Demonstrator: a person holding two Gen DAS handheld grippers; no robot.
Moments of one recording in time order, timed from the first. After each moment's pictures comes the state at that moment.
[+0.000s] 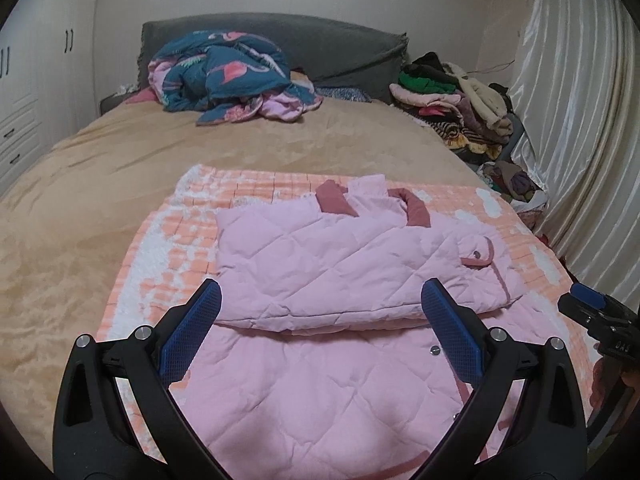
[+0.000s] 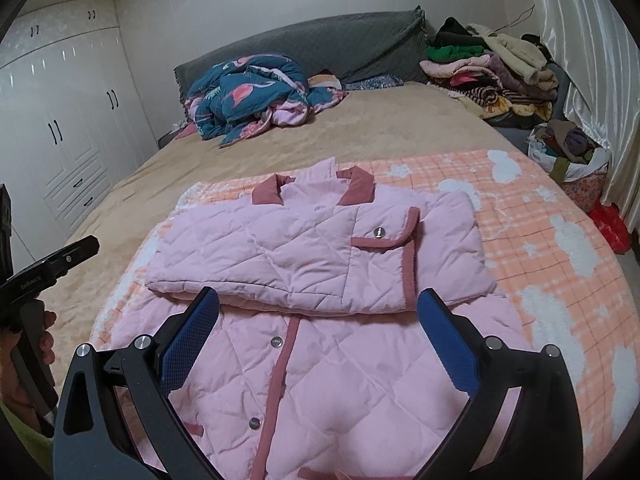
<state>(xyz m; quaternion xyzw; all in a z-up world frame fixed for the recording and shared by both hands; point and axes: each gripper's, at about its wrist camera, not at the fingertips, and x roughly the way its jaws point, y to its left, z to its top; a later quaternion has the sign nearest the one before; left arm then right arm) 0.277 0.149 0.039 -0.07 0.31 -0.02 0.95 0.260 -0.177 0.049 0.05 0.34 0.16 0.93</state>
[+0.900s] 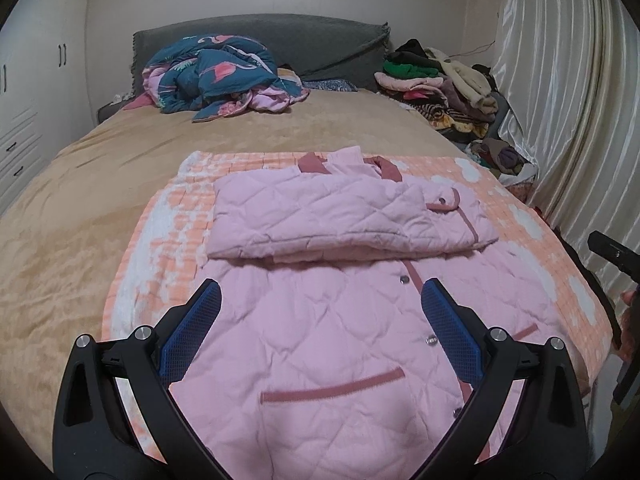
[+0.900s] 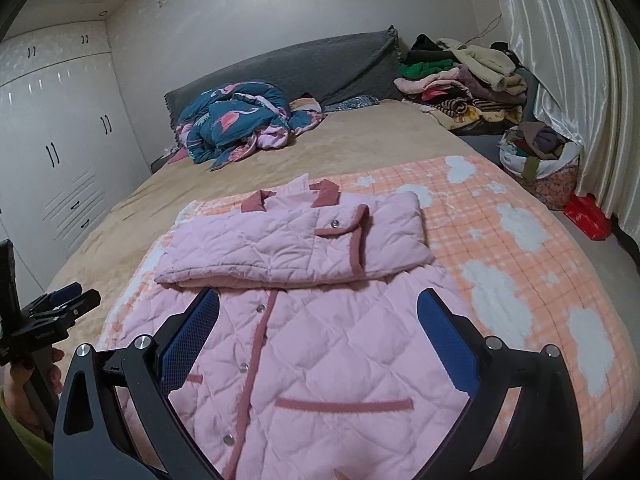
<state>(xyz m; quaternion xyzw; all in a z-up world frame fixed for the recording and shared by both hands) 0.185 0.110 0.028 -0.04 0.32 -0.03 0.95 0.164 -0.241 0.068 0.08 0.31 0.13 0.94</state>
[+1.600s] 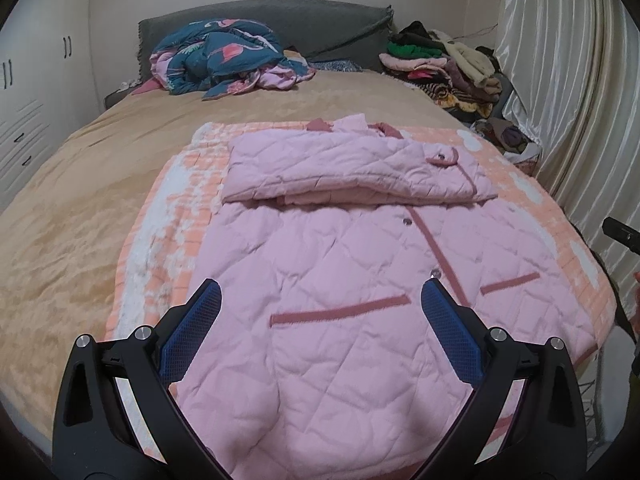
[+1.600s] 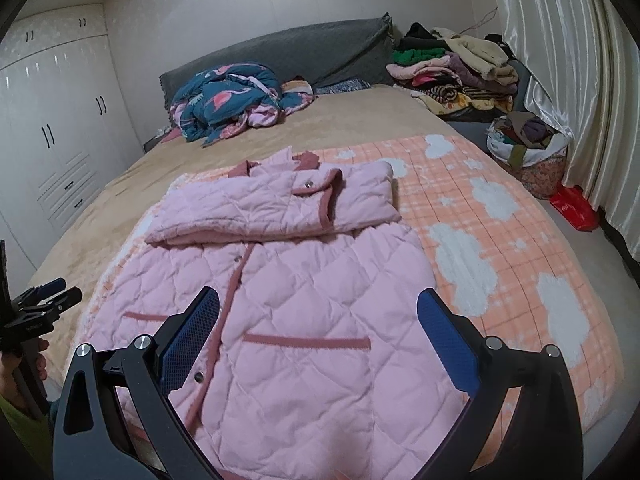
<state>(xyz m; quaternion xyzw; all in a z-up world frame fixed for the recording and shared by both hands) 0.130 0.112 -0.002 -0.02 0.35 -0.01 0.93 0.114 -0.271 0.045 0.06 0.34 0.12 0.93</state>
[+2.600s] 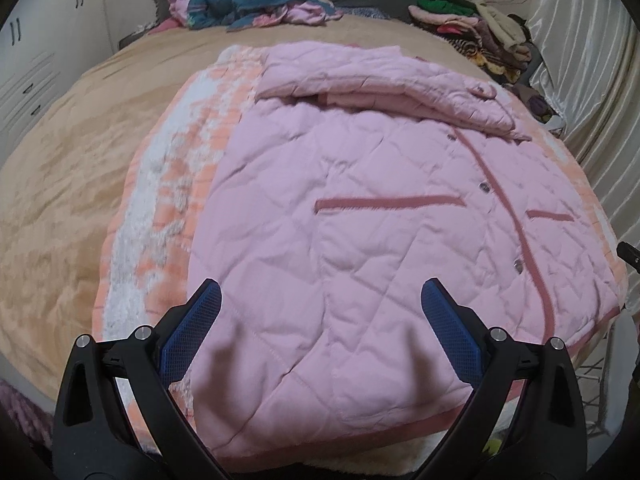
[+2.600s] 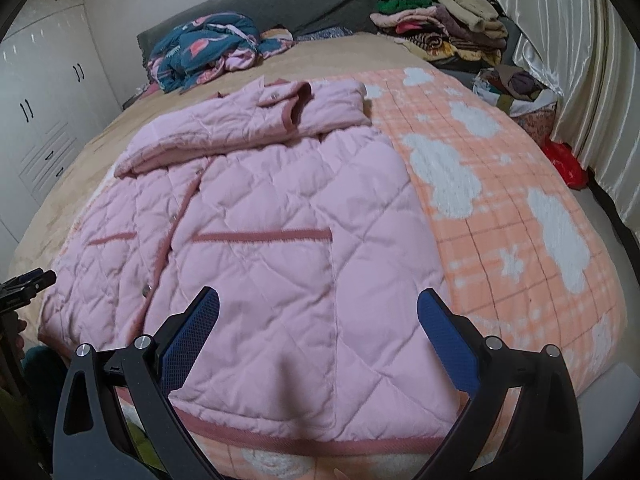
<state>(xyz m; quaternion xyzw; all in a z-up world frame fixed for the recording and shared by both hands) 0.105 0.146 -0.069 -0.05 0.45 0.02 0.89 0.091 -0.294 -0.034 0.04 0.43 0.09 0.90</state>
